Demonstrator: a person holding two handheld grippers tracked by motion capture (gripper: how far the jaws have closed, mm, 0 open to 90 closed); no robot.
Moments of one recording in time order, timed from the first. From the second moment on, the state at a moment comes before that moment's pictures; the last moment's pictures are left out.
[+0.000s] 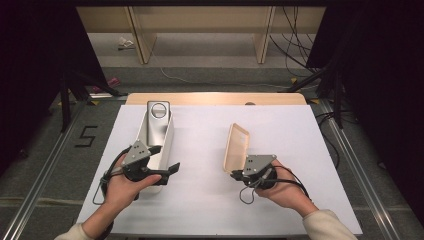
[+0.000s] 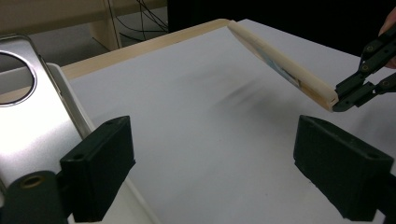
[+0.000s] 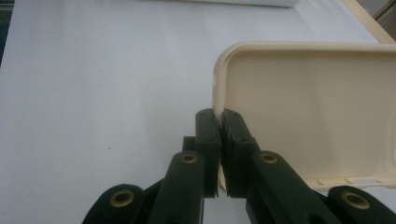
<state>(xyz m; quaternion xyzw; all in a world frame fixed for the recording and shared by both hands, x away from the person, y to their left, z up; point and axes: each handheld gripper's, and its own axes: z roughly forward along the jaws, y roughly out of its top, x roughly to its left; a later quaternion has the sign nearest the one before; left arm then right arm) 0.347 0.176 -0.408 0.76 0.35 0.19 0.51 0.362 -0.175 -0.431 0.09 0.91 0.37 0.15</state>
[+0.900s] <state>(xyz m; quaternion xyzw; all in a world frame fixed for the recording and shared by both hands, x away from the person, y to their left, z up) 0.405 0.098 -0.380 0.80 0.36 0.13 0.47 0.355 -0.153 -0.430 0.07 0.91 0.38 0.14</state>
